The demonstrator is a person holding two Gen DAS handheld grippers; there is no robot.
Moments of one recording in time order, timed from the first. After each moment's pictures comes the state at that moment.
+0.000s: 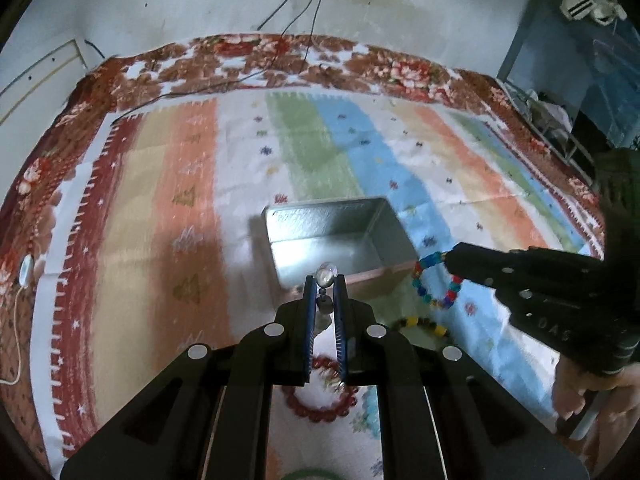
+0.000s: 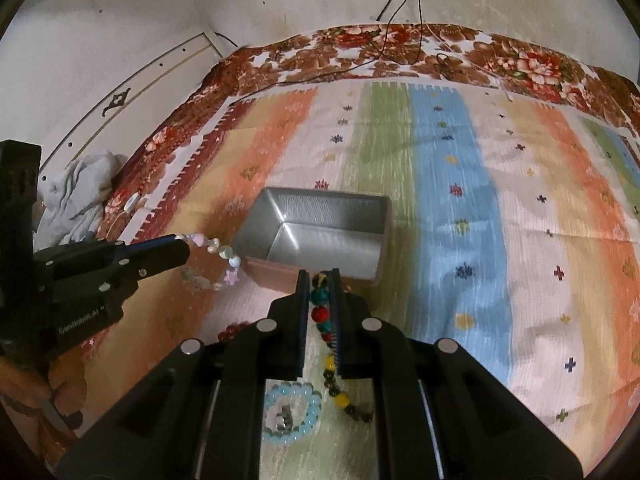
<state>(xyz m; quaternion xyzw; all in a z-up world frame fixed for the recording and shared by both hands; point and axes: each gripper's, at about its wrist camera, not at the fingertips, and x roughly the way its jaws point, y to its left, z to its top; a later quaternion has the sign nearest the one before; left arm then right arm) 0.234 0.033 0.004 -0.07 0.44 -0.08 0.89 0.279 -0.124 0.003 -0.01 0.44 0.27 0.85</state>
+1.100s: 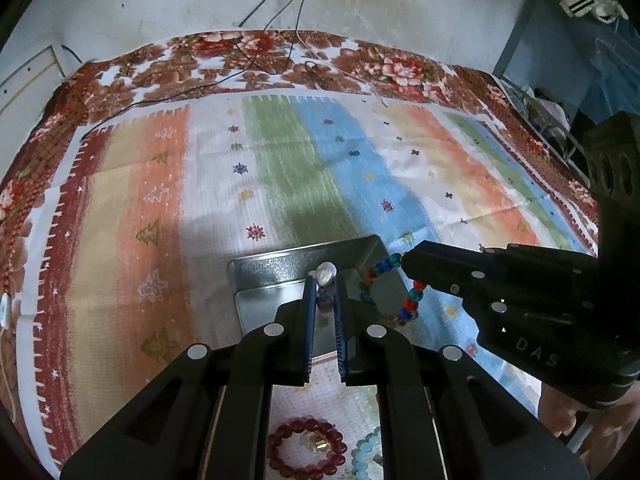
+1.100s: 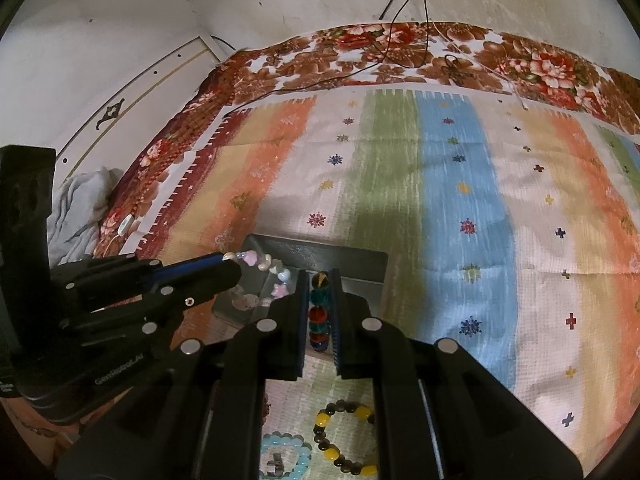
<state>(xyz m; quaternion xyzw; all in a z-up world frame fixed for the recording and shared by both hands) 0.296 0.015 -0.006 -0.06 0.45 -0.09 0.89 0.339 -0.111 -0.001 0.00 0.46 0.28 0.84</state>
